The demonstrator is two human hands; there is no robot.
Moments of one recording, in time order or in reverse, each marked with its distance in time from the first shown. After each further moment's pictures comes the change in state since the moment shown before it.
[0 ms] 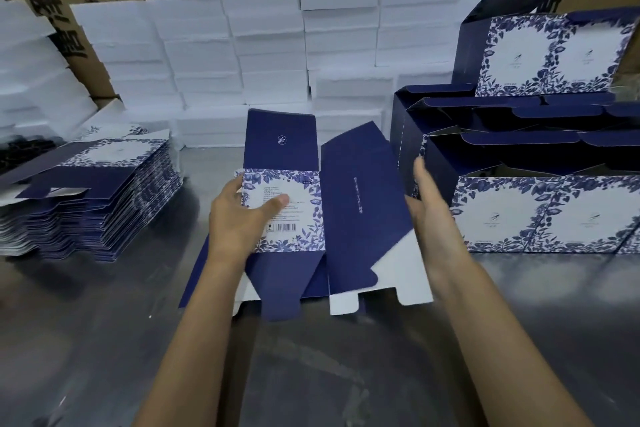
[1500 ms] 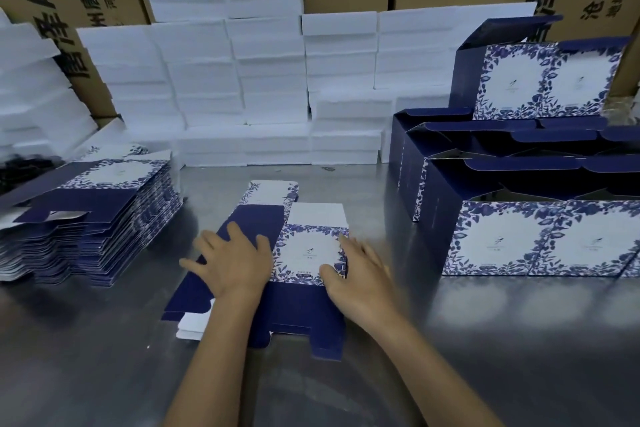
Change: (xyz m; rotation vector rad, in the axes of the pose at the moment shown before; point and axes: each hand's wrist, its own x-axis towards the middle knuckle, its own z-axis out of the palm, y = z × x) left_hand 0.010 -0.028 0.012 1.000 0.051 -0.146; right_hand 0.009 0.068 0.041 -1.246 0.184 -0.110
